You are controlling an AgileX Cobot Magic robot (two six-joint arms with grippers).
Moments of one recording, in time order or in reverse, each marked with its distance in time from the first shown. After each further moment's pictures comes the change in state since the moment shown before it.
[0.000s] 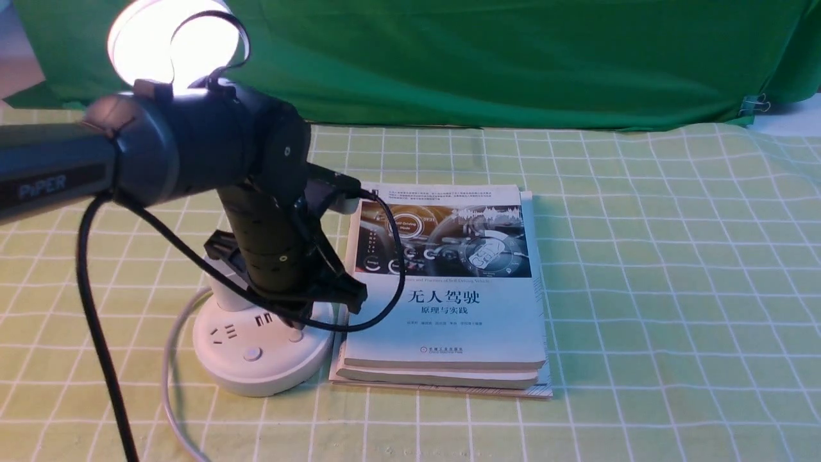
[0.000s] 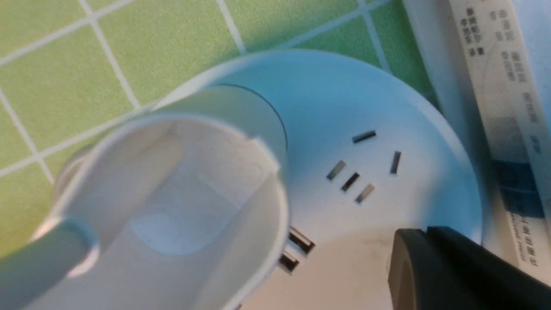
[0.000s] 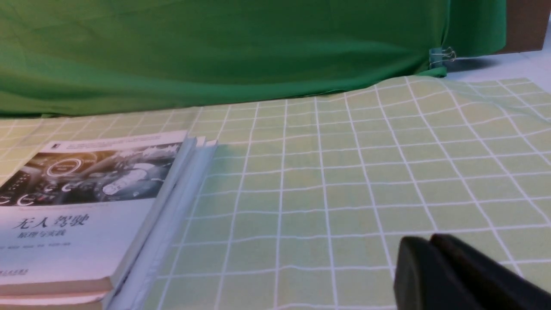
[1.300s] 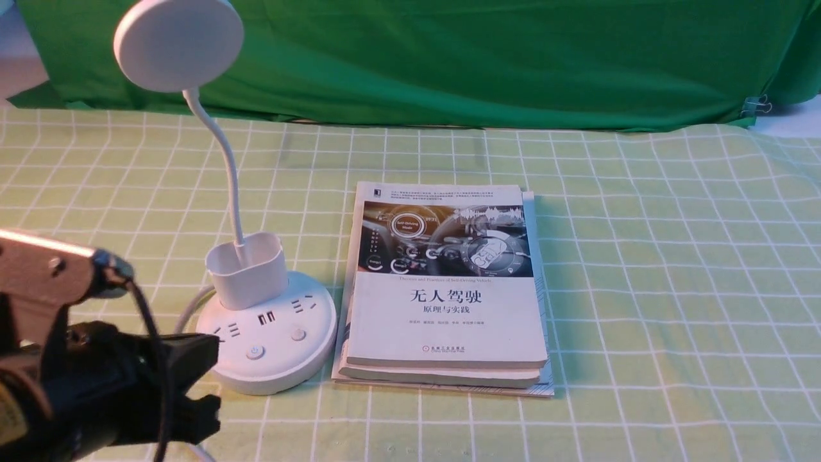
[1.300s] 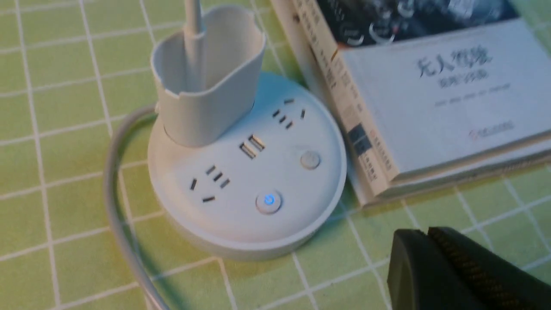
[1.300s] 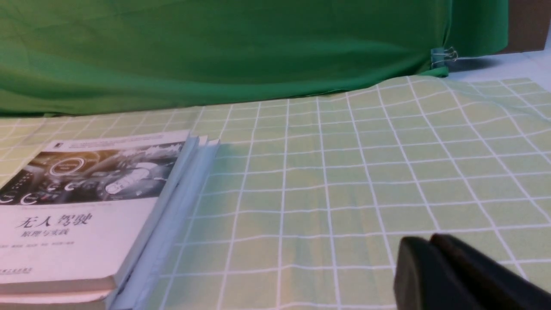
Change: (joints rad) right arm 0.000 0.000 0.000 0.001 0.002 0.000; left arm 0.000 -1.093 0.917 -0.129 -0.721 -0.040
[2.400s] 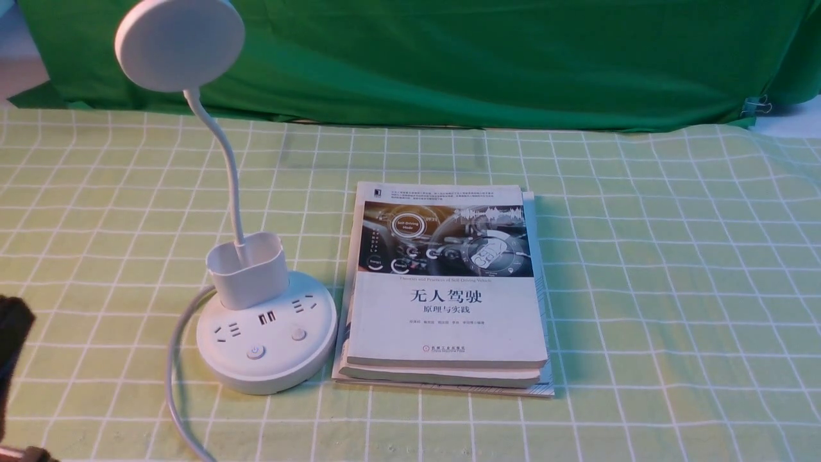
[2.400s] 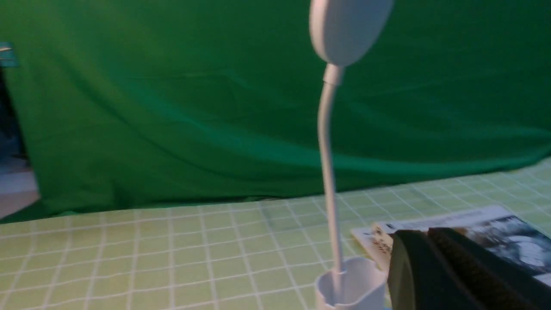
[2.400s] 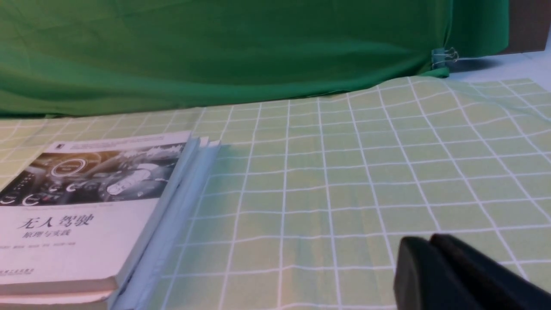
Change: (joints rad) right arm 0.000 0.000 0.000 -0.001 -0.002 0.002; left arm 0.286 -0.601 0.311 0.063 -0.343 0.158
